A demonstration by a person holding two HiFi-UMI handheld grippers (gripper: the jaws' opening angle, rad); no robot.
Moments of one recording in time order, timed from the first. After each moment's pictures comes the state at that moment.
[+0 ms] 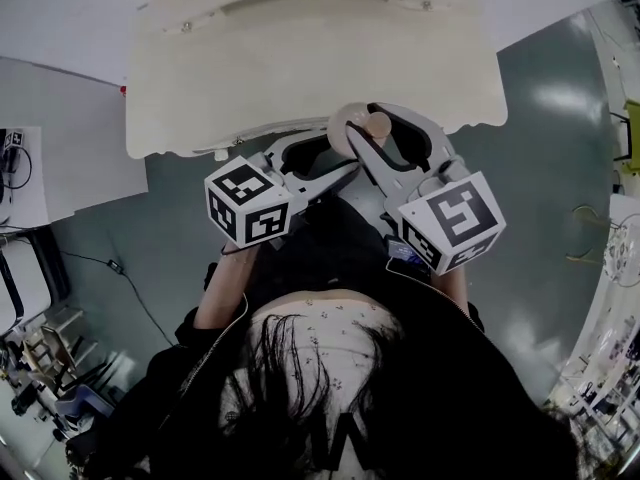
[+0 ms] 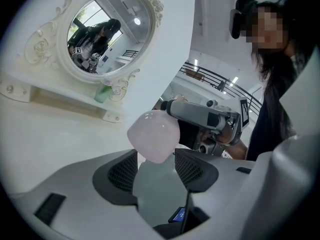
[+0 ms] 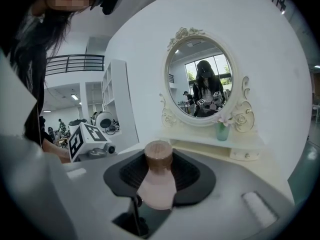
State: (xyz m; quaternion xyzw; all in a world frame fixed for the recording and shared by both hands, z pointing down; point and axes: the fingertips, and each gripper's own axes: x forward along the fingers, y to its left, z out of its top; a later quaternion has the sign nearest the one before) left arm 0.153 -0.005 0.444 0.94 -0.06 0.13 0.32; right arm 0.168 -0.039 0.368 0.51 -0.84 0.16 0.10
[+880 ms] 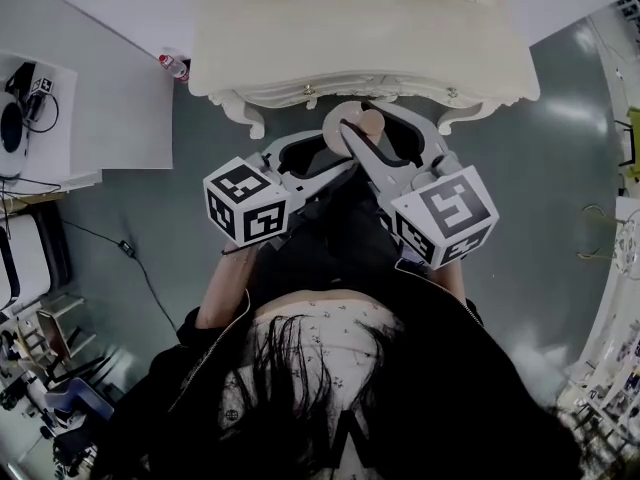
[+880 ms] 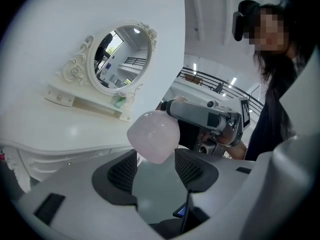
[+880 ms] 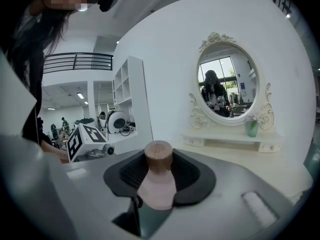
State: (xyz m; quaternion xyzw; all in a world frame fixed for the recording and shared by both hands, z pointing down) left arm -0.052 0.068 0.435 0.94 -0.09 0.11 0.30; right arm -0.040 0.036 0.357 0.49 -0.85 0.14 0.09
